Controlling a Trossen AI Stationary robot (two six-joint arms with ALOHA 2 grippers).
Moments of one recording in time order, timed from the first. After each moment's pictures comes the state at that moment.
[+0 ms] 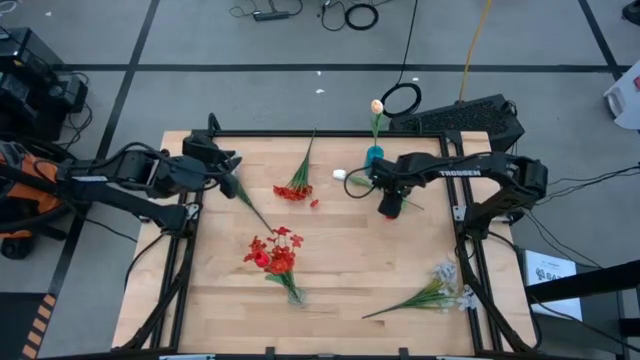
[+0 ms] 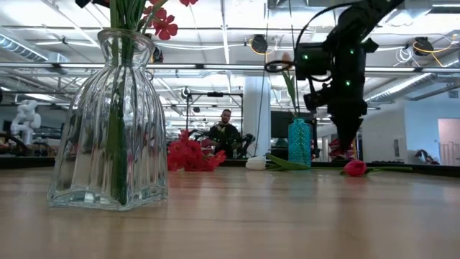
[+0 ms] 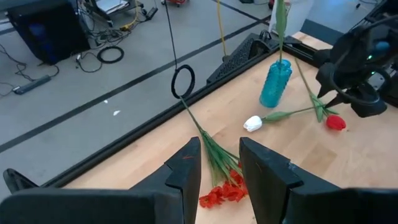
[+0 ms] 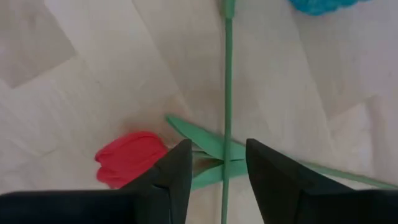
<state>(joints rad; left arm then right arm) -0.10 0.92 1.22 -1.00 -0.74 -0.60 -0.35 1.52 0.91 -0.84 0.13 0.11</state>
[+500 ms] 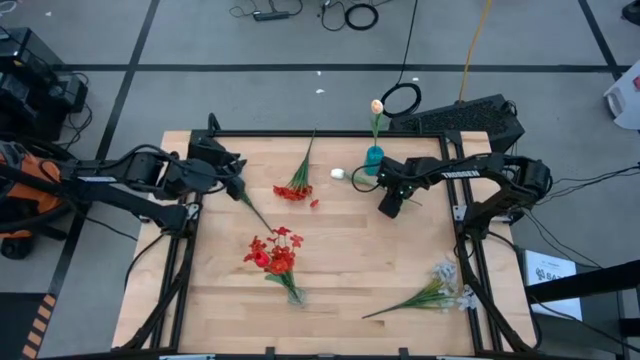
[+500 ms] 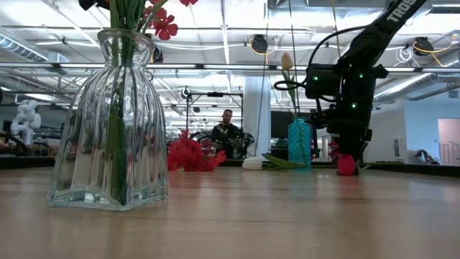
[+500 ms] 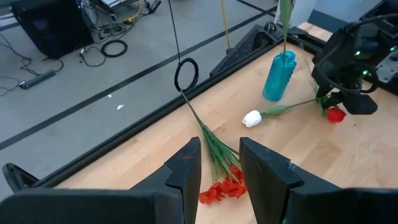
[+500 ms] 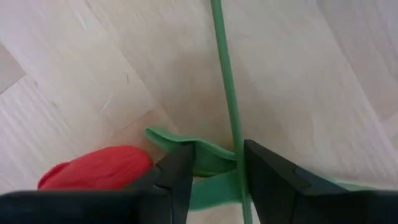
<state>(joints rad) -0.10 0.97 1.22 -1.00 -0.74 -0.62 -0.44 1.52 0.72 -0.55 0.03 0.17</state>
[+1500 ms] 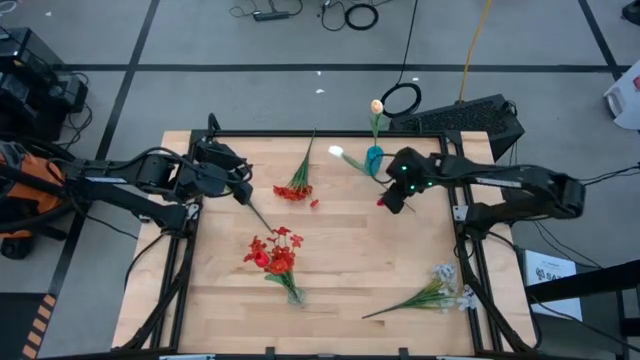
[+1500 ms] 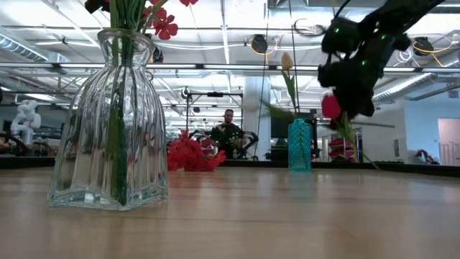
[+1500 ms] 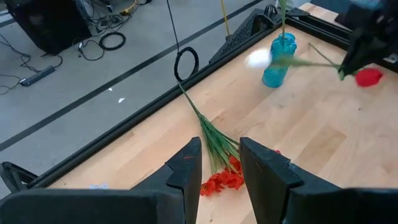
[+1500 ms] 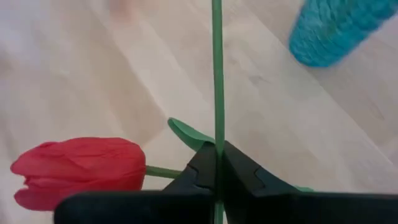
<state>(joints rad) -0.10 1.03 1.22 -1.00 -0.71 -0.62 -0.41 1.16 0.71 -0.57 -0.11 0.31</state>
